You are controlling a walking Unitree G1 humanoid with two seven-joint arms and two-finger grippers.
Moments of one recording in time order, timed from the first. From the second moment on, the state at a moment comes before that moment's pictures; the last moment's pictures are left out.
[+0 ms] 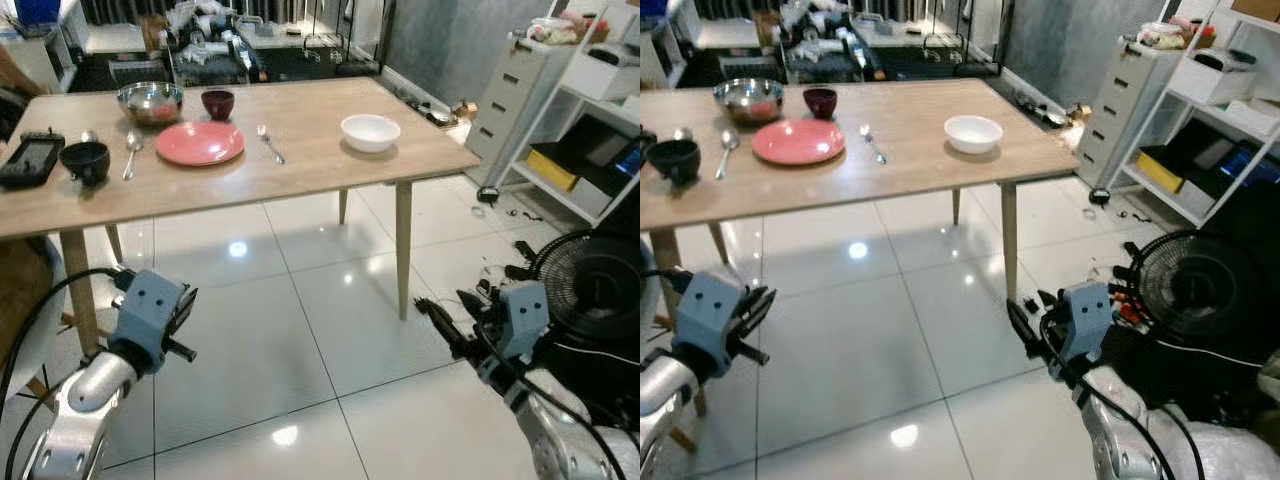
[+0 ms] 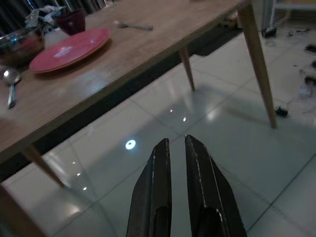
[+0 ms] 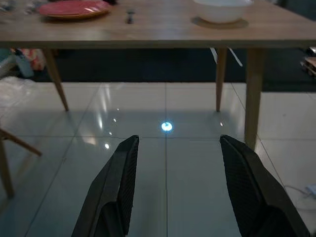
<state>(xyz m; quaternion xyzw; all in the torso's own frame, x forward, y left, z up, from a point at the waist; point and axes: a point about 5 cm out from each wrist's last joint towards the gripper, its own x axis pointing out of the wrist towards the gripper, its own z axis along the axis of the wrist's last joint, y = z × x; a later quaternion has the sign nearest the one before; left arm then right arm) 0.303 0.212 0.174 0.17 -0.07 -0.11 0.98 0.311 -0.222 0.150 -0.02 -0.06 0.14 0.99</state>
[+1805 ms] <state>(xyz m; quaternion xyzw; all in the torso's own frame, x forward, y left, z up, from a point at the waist) 0.304 0.207 0.173 0.17 -0.07 -0.11 0.98 0.319 -0.205 0.160 0.01 -0.09 0.13 0.99</state>
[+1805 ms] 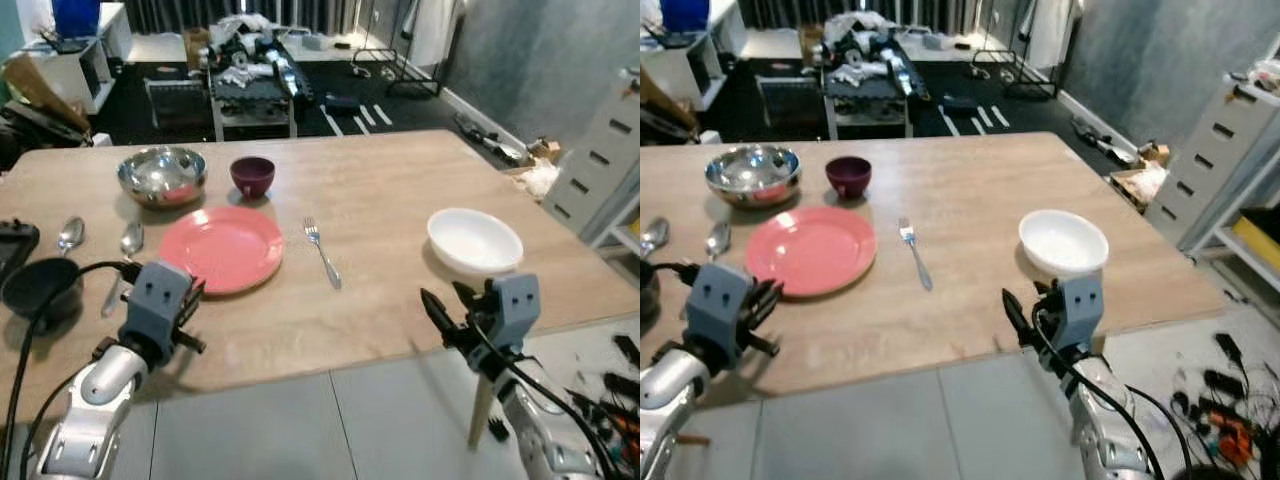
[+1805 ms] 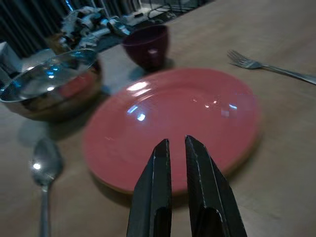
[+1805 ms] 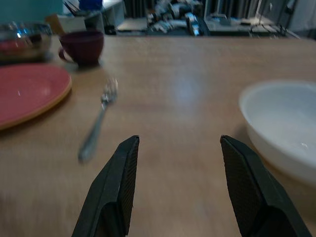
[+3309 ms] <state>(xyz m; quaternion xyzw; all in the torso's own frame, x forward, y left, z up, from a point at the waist) 0.305 0.195 0.186 0.15 -0.06 -0.11 0.98 0.296 -0.126 0.121 -0.08 0.13 0.18 0.97</state>
